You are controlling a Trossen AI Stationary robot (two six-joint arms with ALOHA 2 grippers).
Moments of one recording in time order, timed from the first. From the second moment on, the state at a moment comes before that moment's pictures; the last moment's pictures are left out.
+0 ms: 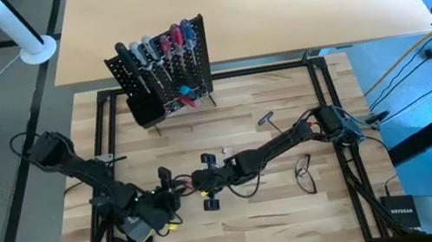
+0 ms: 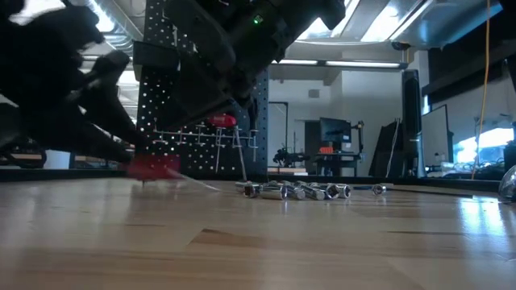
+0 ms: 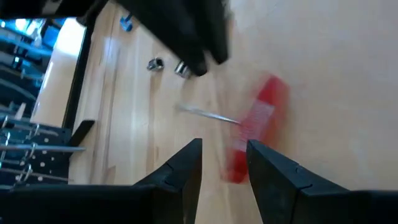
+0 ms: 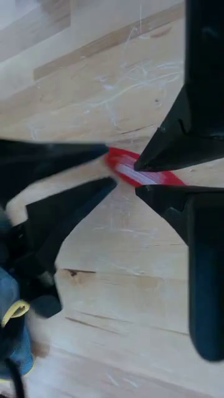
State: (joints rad) left arm -0.67 1.55 0.57 -0.01 -0.89 0.01; right arm 0.25 2.16 1.59 -0.17 0.22 0.21
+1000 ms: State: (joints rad) left arm -0.64 1.56 0.57 -0.05 -0.73 -0.13; right arm 0.17 2.24 1.59 -0.17 0.04 -0.16
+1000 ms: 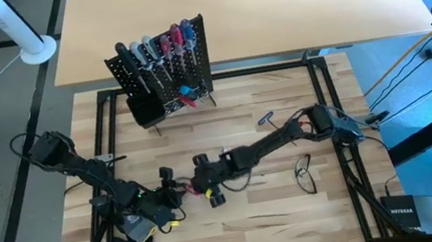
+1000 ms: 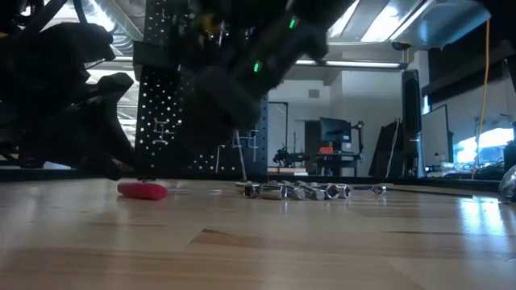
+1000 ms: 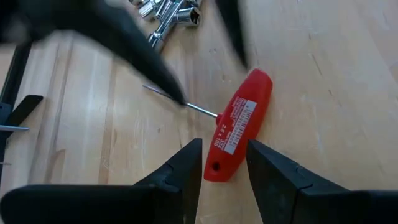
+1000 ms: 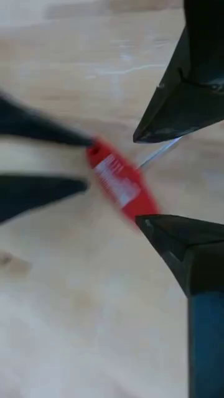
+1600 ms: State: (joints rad) left arm -0.64 1.56 0.57 -0.06 -0.73 -0.20; right arm 0.06 2.35 1.59 -0.10 -0.25 -0.27
